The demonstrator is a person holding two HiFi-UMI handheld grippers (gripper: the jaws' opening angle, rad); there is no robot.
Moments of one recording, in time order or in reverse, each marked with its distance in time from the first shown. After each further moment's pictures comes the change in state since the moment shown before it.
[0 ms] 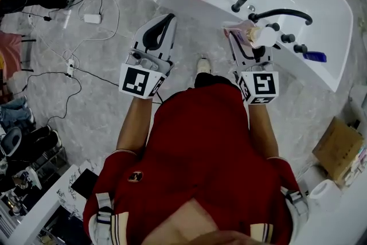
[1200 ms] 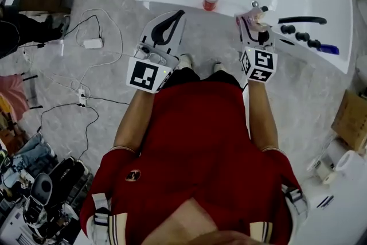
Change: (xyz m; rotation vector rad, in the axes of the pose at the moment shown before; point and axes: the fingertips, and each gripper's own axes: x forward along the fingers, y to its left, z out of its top) left arm 0.058 0.147 -0.038 -0.005 0.015 -0.264; right arm 0.156 -0.025 -0.043 0.086 0.111 -0.423
